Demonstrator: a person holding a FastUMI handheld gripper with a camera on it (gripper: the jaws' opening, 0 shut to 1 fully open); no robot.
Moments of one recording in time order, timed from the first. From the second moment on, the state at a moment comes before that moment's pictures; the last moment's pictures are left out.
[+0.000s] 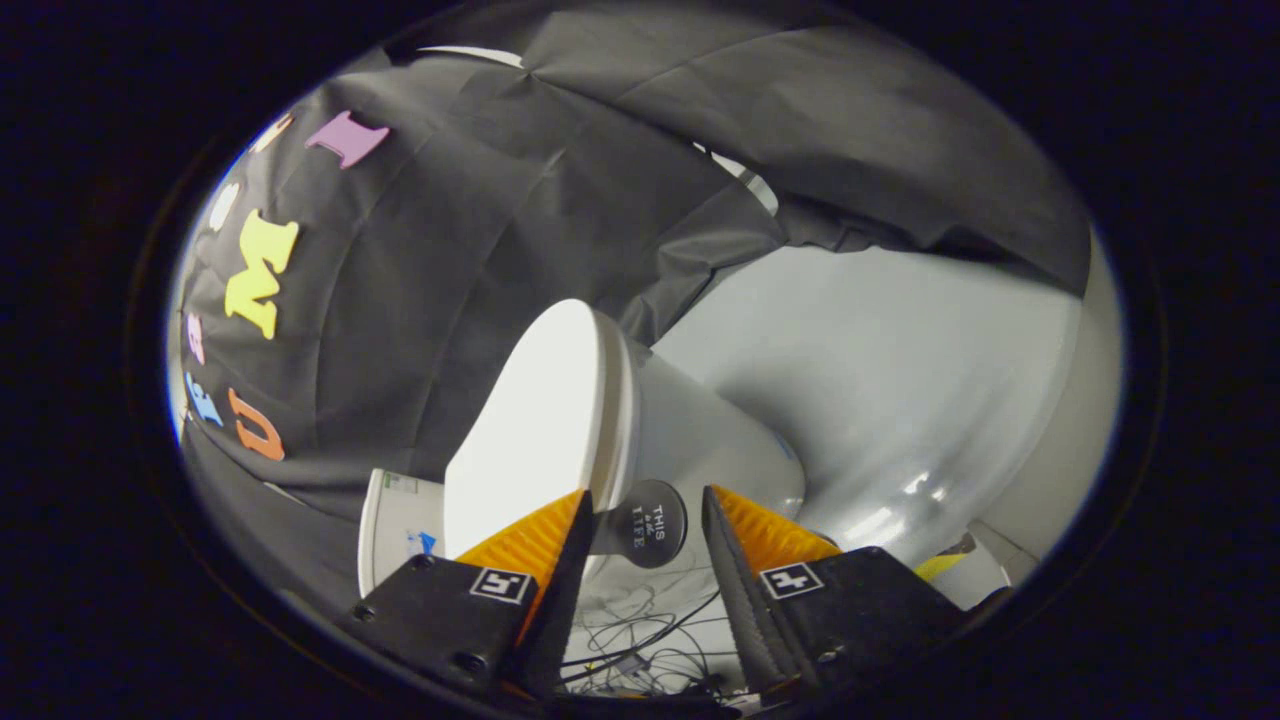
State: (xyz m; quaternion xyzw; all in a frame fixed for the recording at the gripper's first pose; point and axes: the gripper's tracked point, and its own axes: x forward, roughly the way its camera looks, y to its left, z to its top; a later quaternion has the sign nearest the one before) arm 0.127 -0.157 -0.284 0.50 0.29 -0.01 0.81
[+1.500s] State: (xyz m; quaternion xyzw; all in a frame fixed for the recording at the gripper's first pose) arm 0.127 -0.139 -0.202 0.54 0.24 0.00 0.81
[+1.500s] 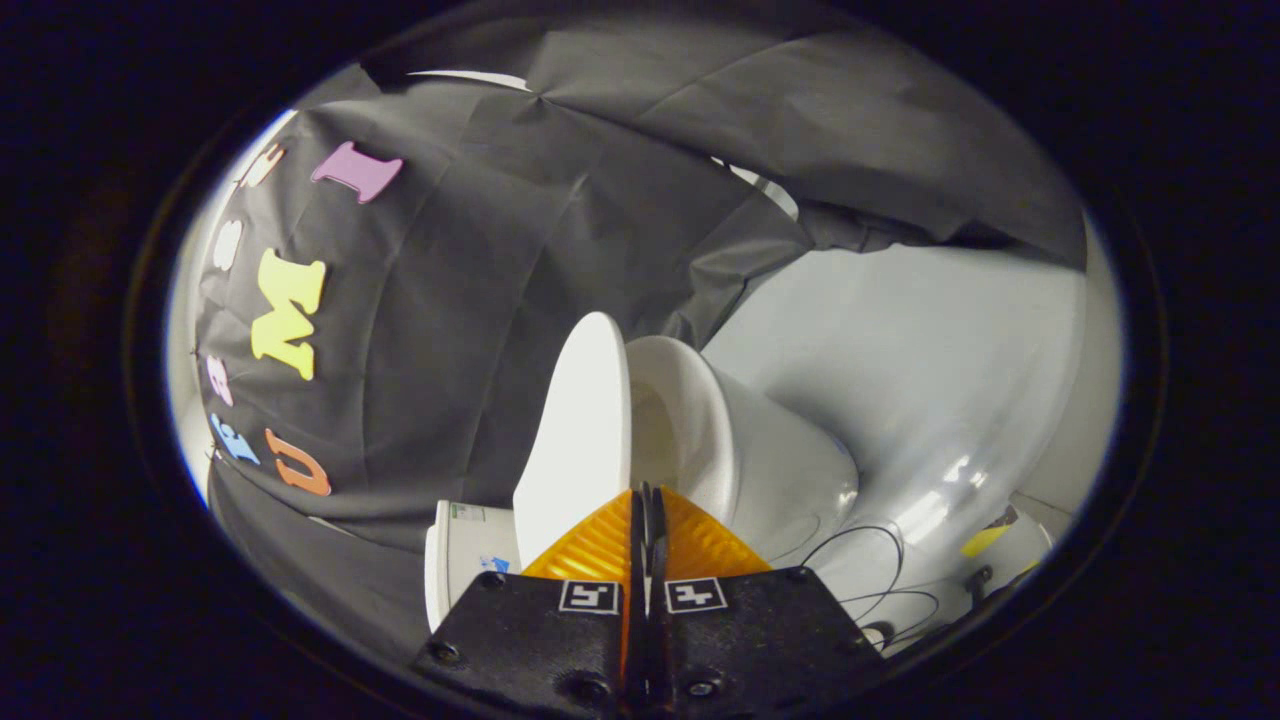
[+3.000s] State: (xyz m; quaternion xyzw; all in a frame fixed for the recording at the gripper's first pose) arm 0.116 -0.065 -0.042 0.42 0.18 0.00 0.89
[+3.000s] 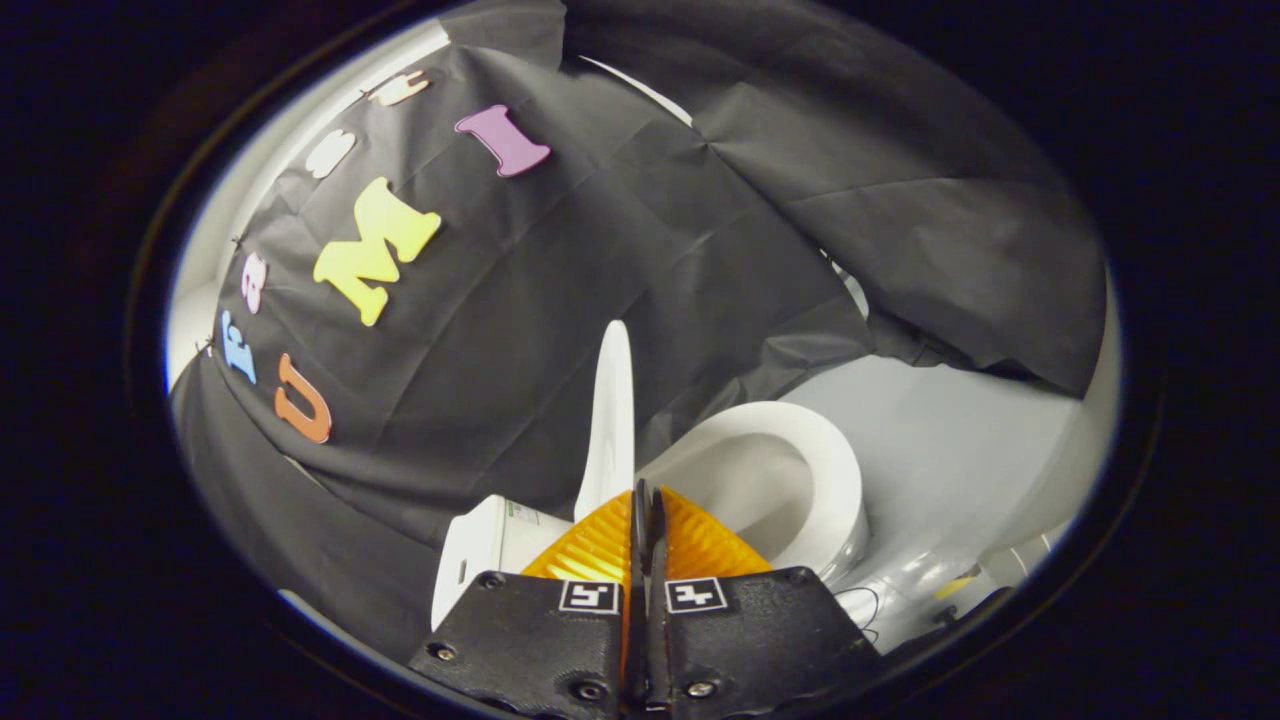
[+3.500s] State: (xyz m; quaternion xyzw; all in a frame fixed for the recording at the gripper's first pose) arm 0.116 -0.038 -0.008 0.40 0.17 0.01 0.90
